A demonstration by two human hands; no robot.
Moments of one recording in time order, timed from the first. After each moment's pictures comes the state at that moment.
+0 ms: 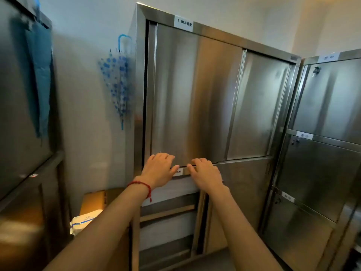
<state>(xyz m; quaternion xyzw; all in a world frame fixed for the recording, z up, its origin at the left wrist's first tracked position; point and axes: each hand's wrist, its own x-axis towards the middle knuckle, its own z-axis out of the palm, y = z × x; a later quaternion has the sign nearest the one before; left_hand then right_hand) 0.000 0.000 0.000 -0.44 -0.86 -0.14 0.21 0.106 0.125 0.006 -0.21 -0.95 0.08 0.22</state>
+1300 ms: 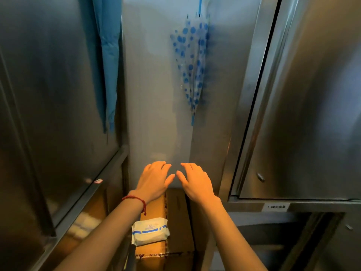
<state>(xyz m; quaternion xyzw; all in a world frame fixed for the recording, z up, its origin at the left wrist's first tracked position) -0.368 -0.151 -0.079 -0.28 -0.94 -0.11 0.18 -0.319 -0.004 -0.074 0.00 -0.97 0.14 0.19</state>
